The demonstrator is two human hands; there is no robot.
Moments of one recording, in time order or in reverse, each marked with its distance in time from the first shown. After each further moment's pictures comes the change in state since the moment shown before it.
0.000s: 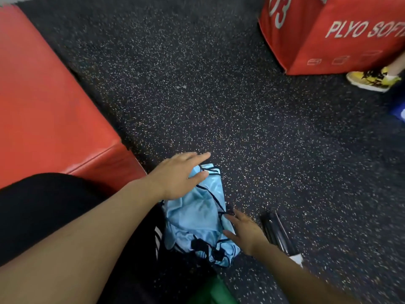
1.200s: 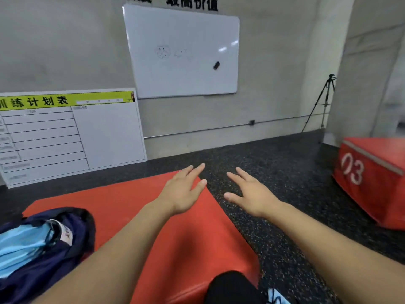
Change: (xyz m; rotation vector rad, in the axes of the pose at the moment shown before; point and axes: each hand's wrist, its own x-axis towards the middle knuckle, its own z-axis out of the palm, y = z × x) left_hand -0.302 -0.109 -0.300 0.083 0.816 -0.304; right_hand -0.136 -0.463 -0.349 -0.132 0.698 -0.679
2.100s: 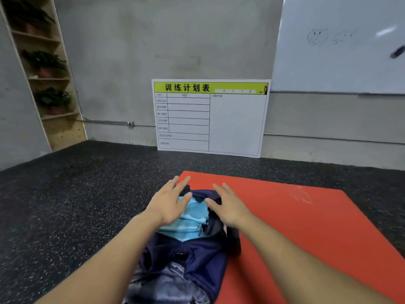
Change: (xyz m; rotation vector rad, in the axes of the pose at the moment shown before) left_hand -0.218 -0.399 -0.143 0.129 0.153 -0.654; right_hand 0.162 -0.441 0.248 0.307 -0.360 -0.385
